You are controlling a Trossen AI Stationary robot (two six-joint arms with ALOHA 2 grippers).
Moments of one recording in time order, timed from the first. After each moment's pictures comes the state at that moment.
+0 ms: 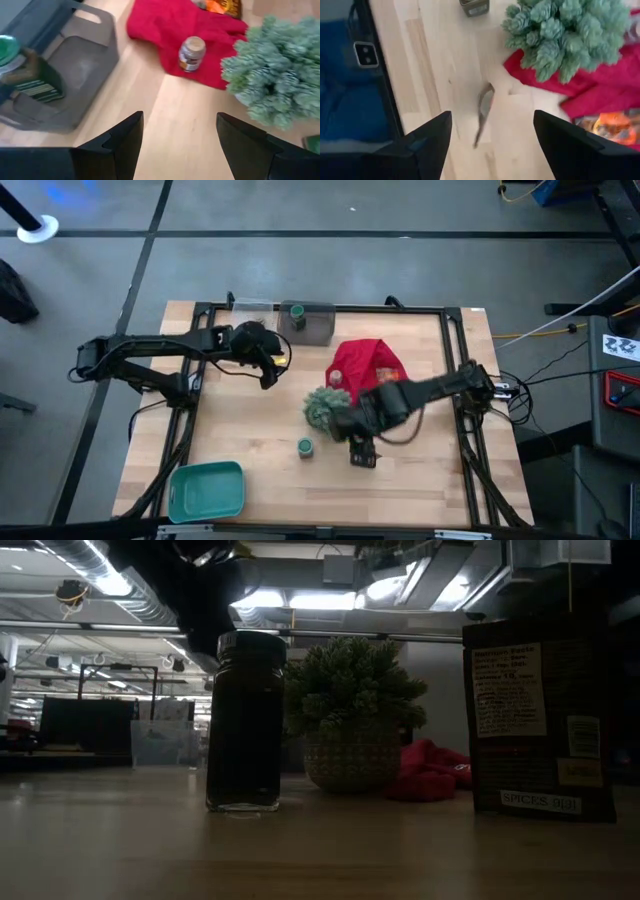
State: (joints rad) left arm 0.24 1.17 0.84 -0.44 -0.03 -0.07; right arm 0.37 2.02 2.23 -1.57 -0.02 0.55
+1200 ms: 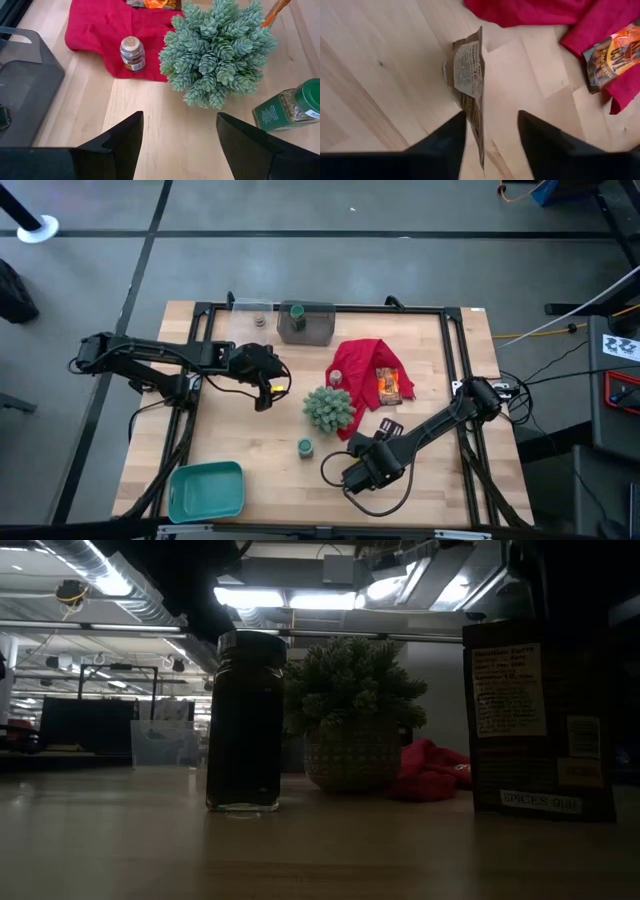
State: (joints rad) left arm 0.04 1.17 0.84 -0.43 -0.04 -0.04; right arm 0.57 2.04 1.79 -1.43 0.17 1.03
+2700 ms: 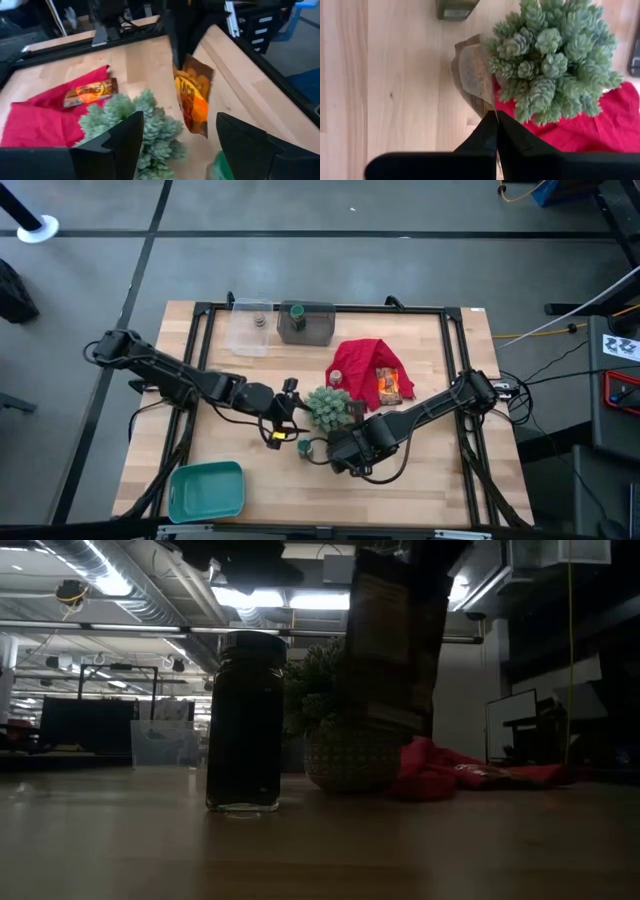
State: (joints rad) left arm -0.29 1.36 0.84 0.07 -0.15 0.09; right arm 0.46 2.03 1.96 -1.34 0.29 0.32
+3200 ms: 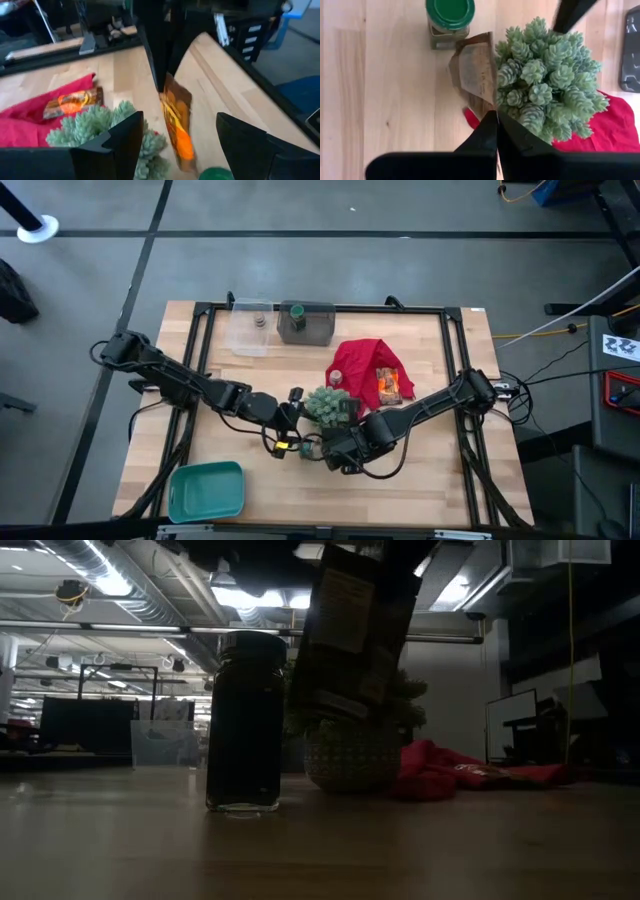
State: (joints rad) left arm -0.32 1.46 0.84 0.21 -0.15 0.07; right arm 0.43 2.03 1.96 -1.25 0.33 0.31
